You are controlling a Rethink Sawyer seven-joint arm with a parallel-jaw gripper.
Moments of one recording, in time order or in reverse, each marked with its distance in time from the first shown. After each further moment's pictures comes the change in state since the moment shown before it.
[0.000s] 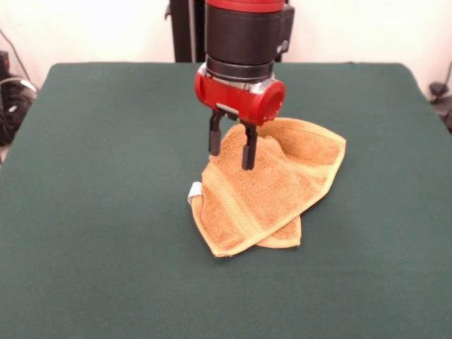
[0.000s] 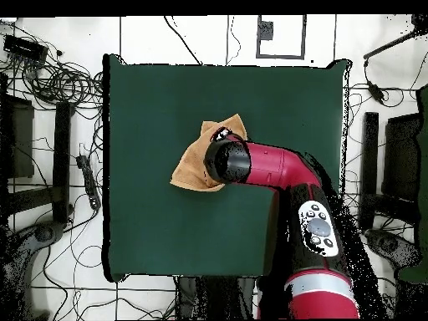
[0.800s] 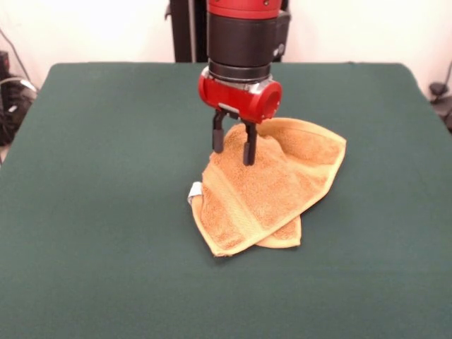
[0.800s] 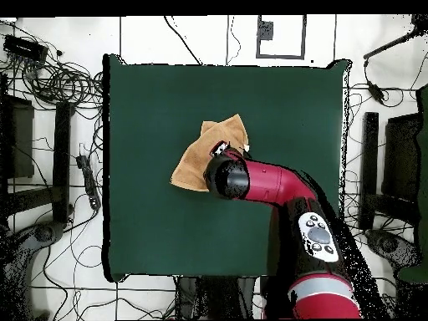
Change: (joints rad) arm -0.031 -0.001 0.019 0.113 0.000 -0.119 0.000
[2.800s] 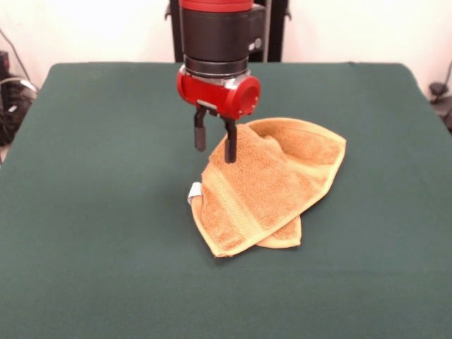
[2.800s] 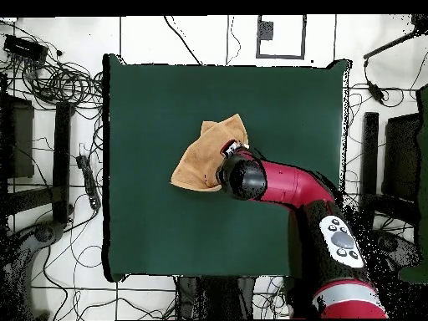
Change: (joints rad) arm -0.089 -0.025 0.065 0.014 -0.055 0.009 0.000
